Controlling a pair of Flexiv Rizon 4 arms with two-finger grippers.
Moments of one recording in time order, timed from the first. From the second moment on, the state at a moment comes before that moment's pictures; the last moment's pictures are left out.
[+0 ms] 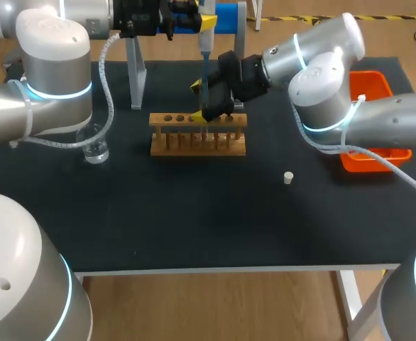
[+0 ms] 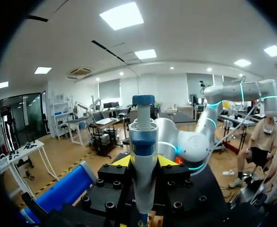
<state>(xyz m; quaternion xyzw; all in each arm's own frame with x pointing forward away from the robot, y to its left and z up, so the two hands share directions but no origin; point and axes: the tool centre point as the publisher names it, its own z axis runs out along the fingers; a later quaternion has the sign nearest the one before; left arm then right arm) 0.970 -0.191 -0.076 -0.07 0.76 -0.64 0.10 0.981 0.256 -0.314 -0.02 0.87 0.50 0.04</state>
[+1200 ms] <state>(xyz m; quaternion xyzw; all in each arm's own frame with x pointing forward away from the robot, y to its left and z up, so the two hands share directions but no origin) 0.963 -0.198 -0.047 -0.06 0.77 -0.63 0.12 0.981 0.256 -0.314 -0.02 0.87 0.50 0.04</state>
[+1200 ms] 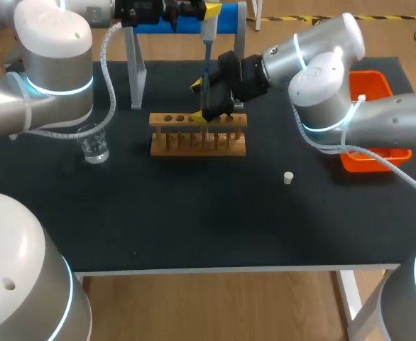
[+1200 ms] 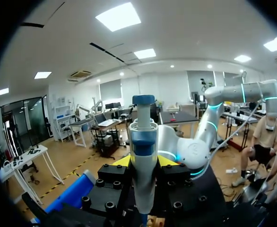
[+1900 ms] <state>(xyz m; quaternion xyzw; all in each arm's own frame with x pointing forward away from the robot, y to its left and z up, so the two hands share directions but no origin) 0.960 -0.201 -0.030 -0.05 0.77 -0.62 0.12 0.981 0.256 -0.314 -0.02 0.87 0.50 0.04</state>
